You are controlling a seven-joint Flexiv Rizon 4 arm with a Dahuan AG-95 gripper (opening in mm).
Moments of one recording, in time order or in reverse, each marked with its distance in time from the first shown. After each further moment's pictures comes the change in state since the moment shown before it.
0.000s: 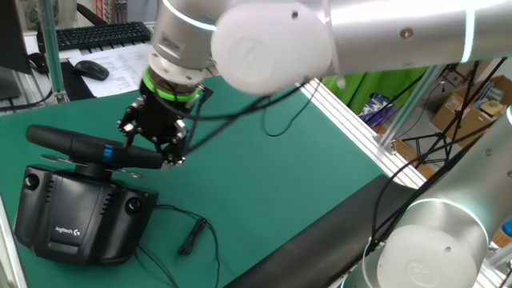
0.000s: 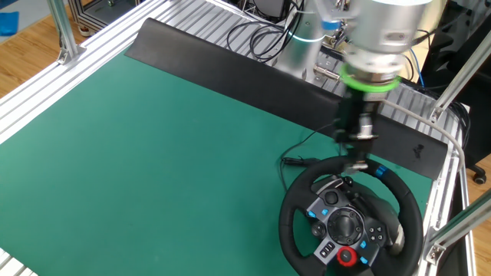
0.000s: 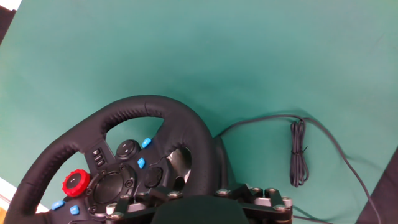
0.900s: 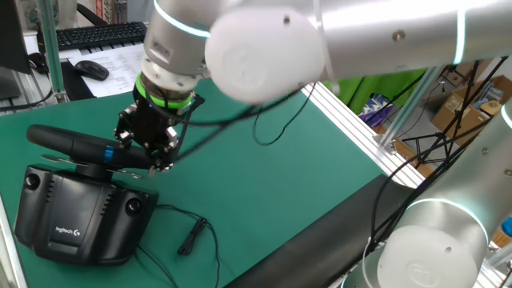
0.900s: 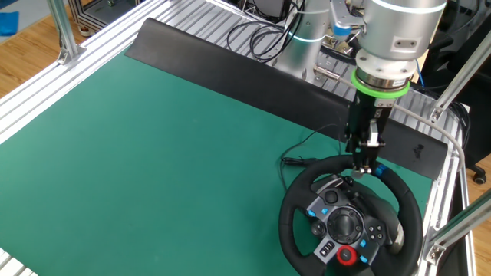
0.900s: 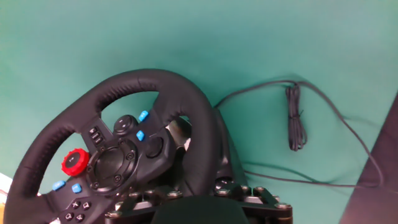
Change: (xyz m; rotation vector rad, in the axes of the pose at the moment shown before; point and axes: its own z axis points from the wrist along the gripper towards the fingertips) arm 0.009 0.005 0.017 -0.057 -0.025 0.047
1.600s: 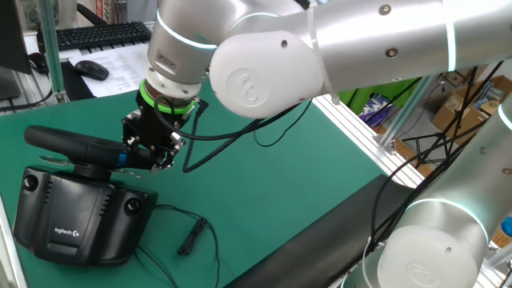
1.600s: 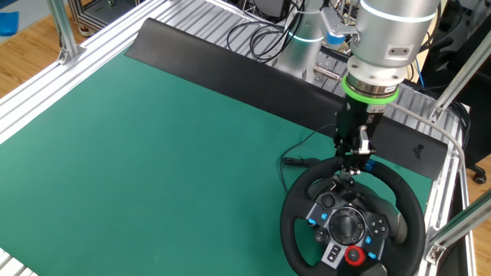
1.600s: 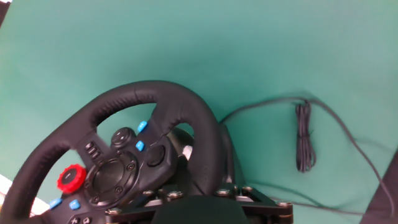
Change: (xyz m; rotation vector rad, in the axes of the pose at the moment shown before) arm -0.018 -0.002 0.011 0.008 -0.021 -0.117
